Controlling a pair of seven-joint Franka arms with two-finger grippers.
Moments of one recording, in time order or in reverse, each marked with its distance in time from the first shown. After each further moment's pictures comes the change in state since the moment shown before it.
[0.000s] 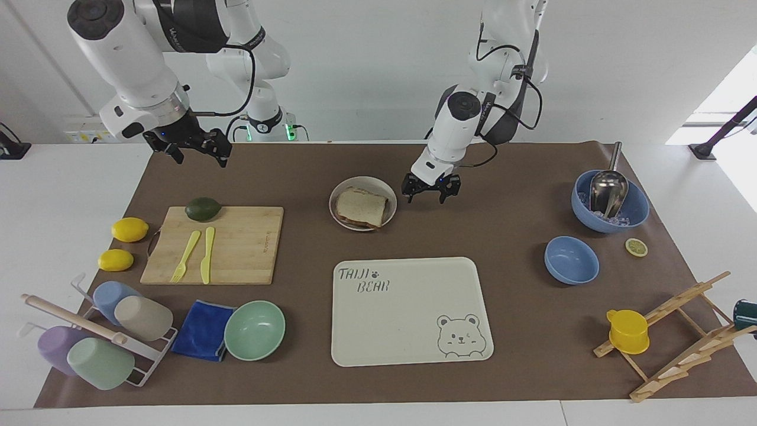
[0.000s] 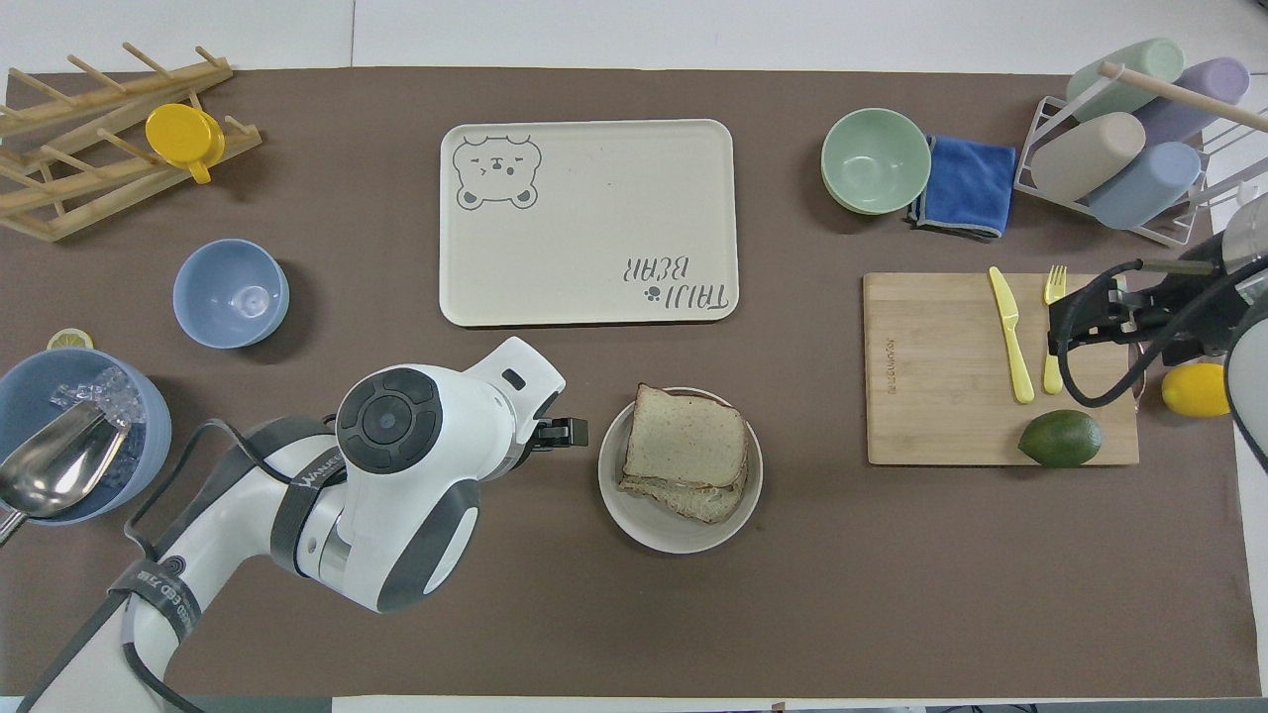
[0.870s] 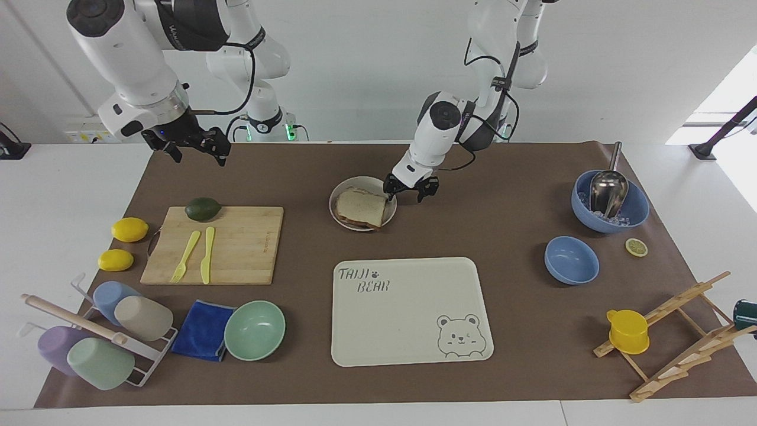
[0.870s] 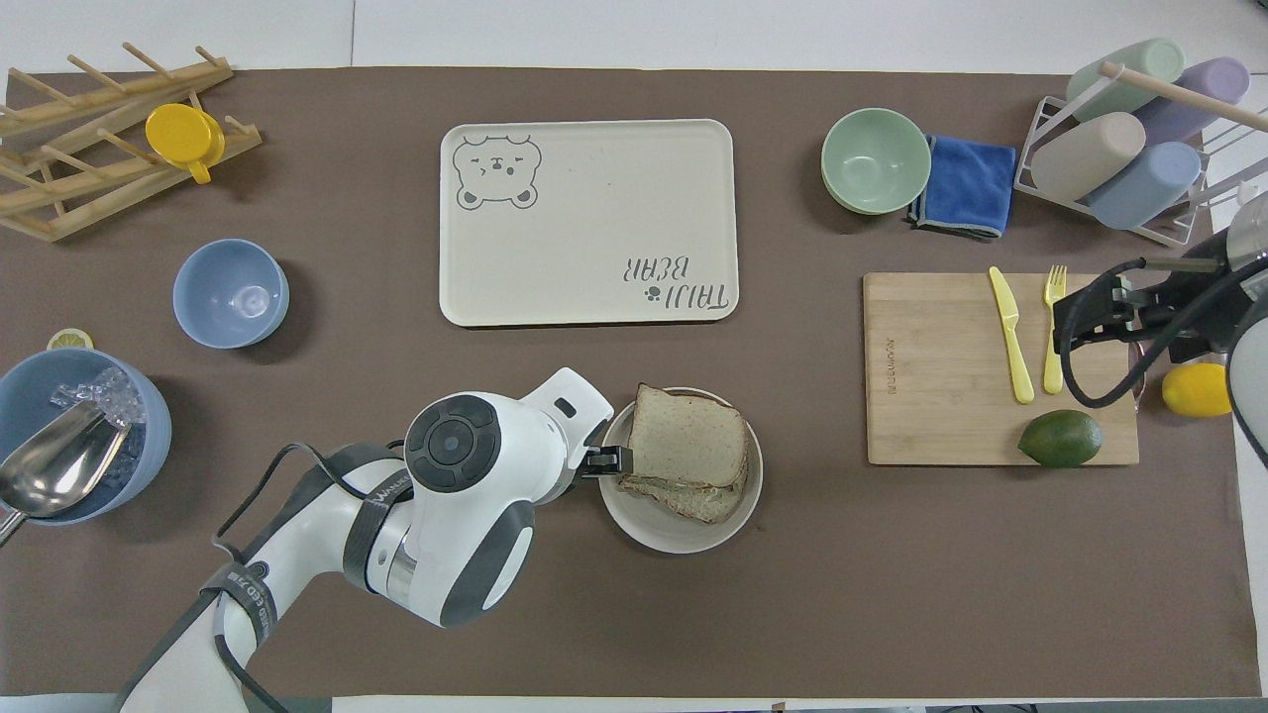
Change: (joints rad) left arm -0.091 0.061 -0.001 -0.013 -0.138 0.052 0.011; right arm 0.026 0.016 -0.038 0.017 -0.006 -0.016 -0.003
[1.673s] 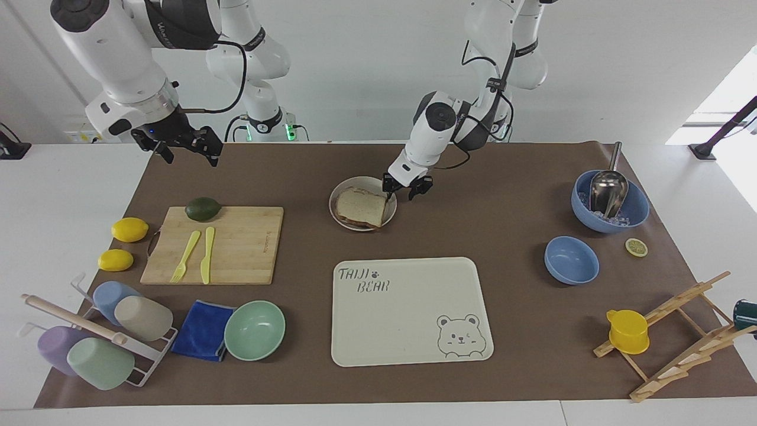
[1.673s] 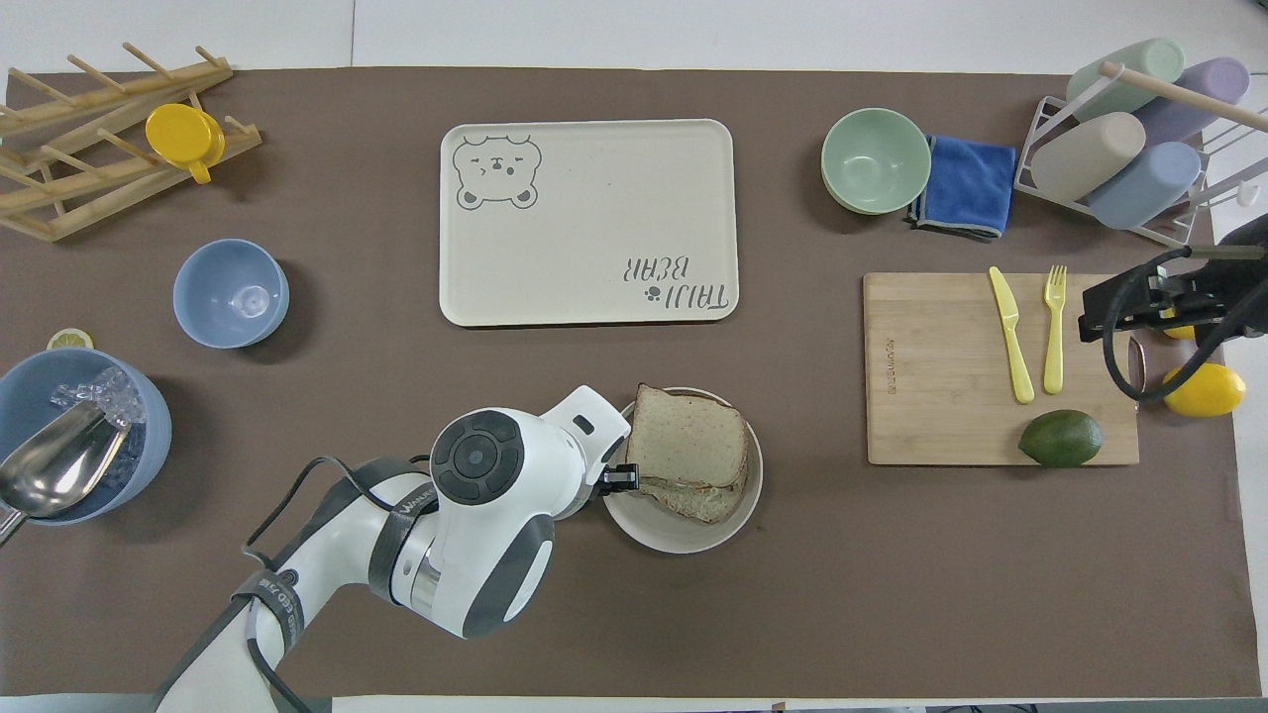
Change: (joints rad) left arm -0.042 0.030 -0.001 -0.012 -0.037 0.029 0.004; right arm -0.016 0.001 -0.010 0.038 0.019 0.000 -0.076
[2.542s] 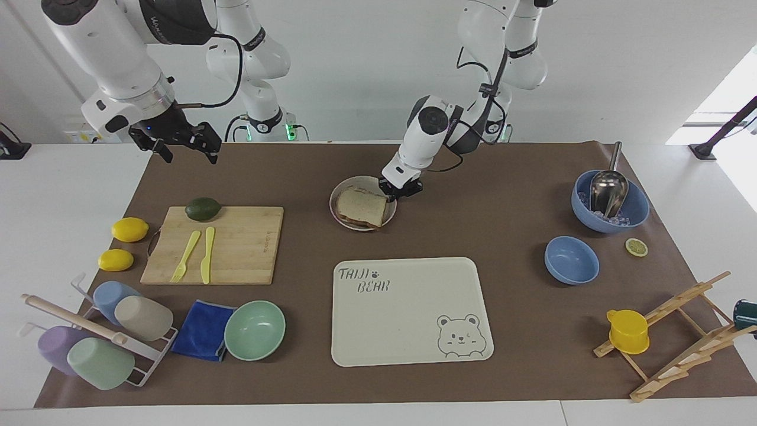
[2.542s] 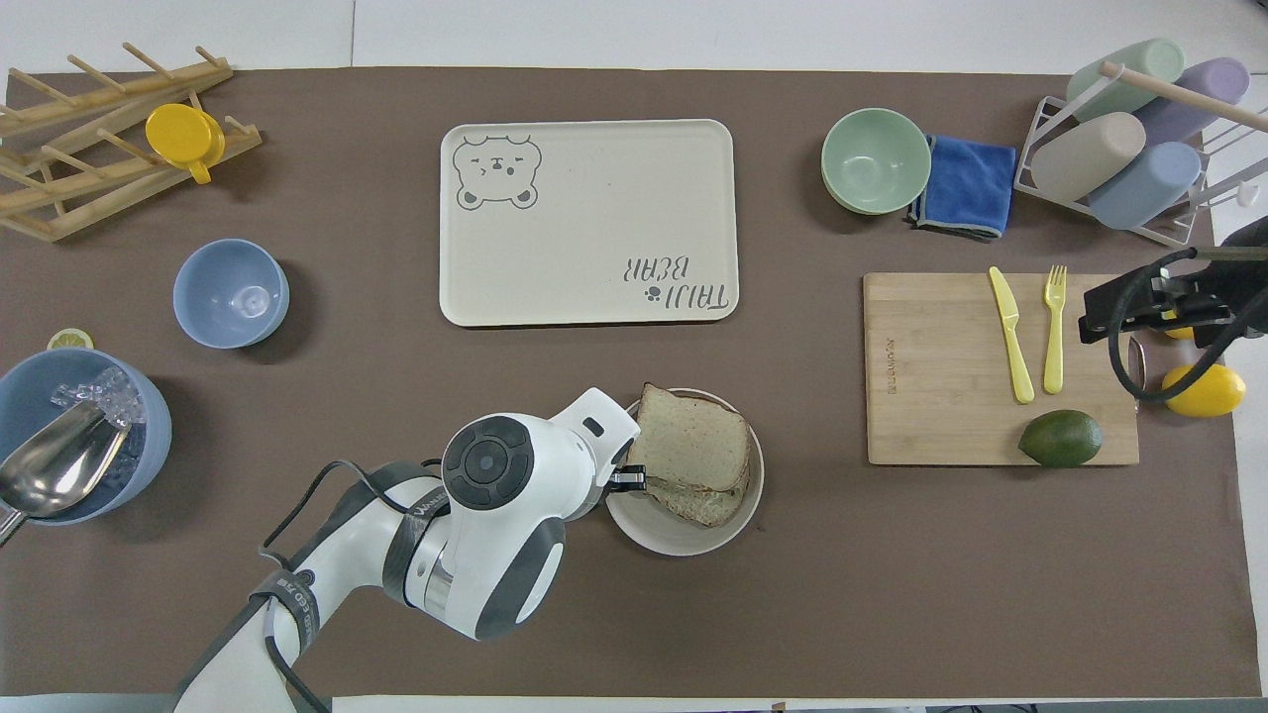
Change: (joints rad) left arm -0.013 0.010 0.001 0.006 -0.024 0.031 0.001; right arm -0.005 -0.001 0.001 0.000 0.007 -0.003 -0.004
